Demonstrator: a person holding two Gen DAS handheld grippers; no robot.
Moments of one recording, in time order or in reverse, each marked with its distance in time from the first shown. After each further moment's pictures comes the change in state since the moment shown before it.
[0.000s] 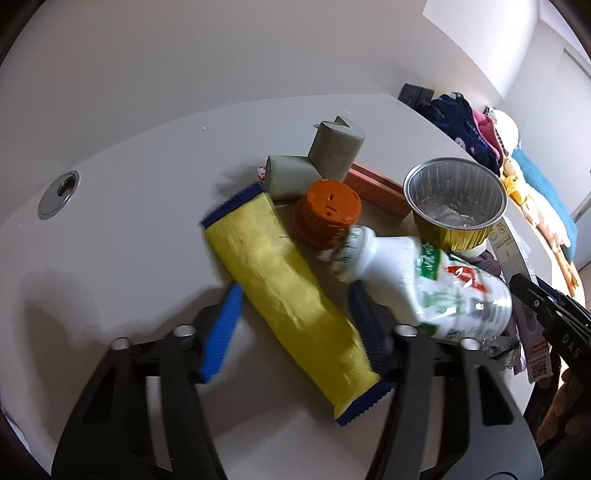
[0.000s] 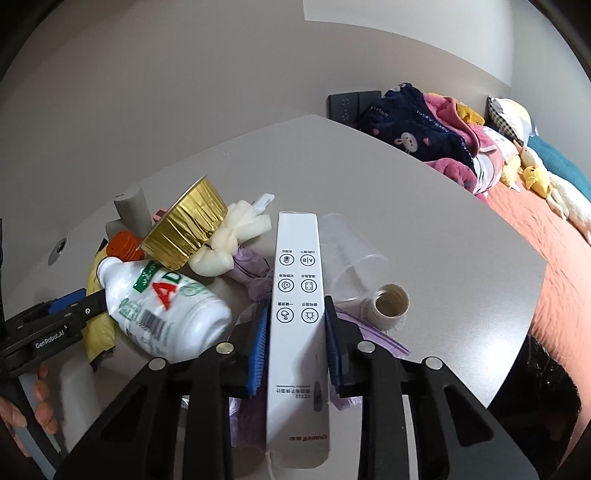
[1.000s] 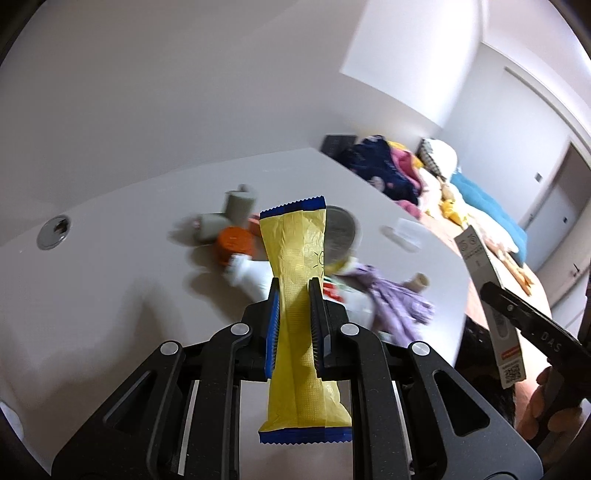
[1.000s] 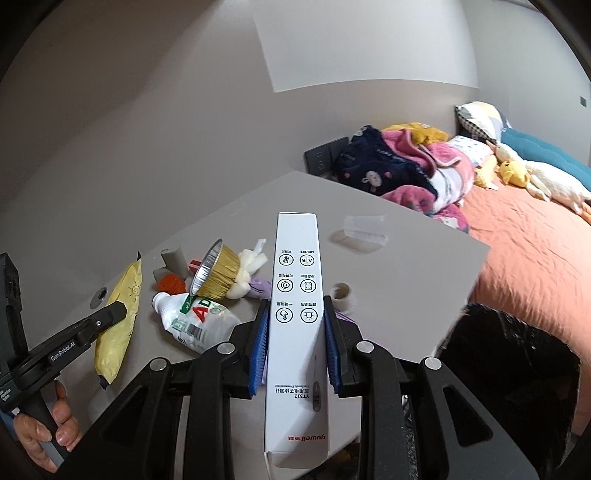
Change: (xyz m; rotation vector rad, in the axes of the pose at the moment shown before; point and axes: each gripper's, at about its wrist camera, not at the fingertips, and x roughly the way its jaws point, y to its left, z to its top) left arm -0.095 -0.053 -0.012 0.078 -0.187 -0.213; right arm -0.116 -0.029 -0.023 0.144 -0.181 0.032
